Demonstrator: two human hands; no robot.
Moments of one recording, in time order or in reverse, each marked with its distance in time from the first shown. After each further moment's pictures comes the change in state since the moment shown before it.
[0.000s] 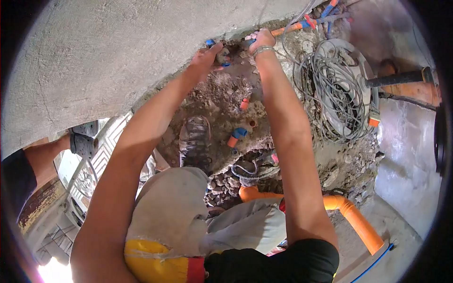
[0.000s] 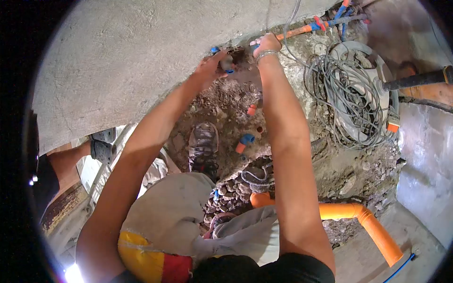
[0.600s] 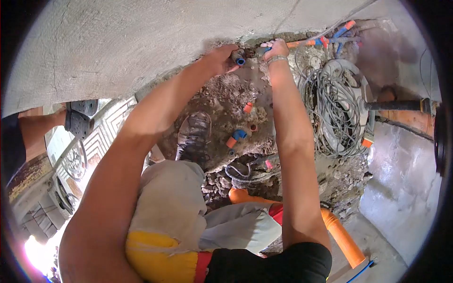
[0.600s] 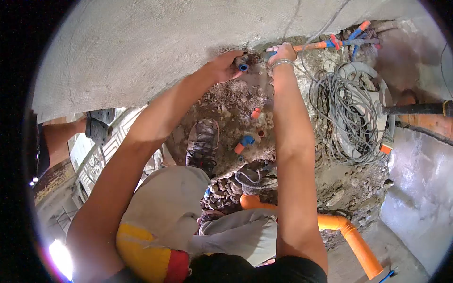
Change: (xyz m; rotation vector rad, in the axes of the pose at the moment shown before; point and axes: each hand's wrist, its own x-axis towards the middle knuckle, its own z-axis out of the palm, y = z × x) left_hand 0.027 -0.002 -0.001 -0.362 -0.043 -0.314; right_hand -0.005 -0.005 -0.002 -0.097 -0.058 0.042
